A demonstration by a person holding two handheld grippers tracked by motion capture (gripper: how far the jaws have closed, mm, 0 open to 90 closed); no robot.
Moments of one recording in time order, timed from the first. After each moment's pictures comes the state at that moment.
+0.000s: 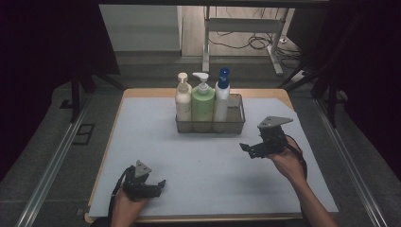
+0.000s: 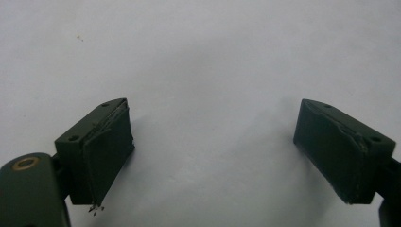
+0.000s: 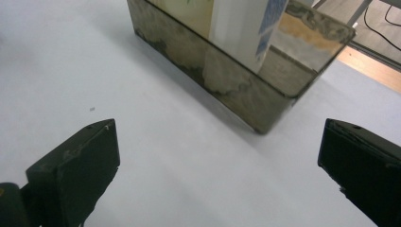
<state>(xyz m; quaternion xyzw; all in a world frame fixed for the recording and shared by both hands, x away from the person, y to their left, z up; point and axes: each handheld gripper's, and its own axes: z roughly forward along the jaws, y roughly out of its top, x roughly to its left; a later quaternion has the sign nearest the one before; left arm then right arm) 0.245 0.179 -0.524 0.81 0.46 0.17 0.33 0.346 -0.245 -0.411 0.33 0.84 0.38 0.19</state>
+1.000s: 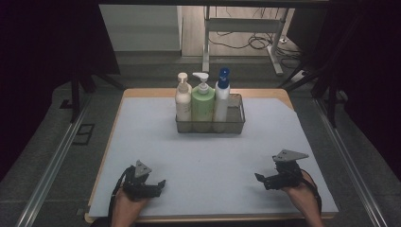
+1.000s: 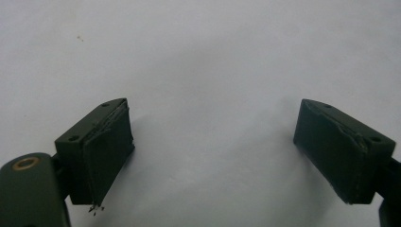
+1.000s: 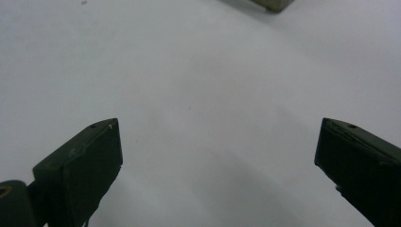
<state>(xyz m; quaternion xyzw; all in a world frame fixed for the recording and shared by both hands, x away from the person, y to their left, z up) 0.245 0.179 -0.524 0.81 0.46 0.17 0.33 0.282 -0.296 -0.486 0.37 0.84 0.35 0.17</state>
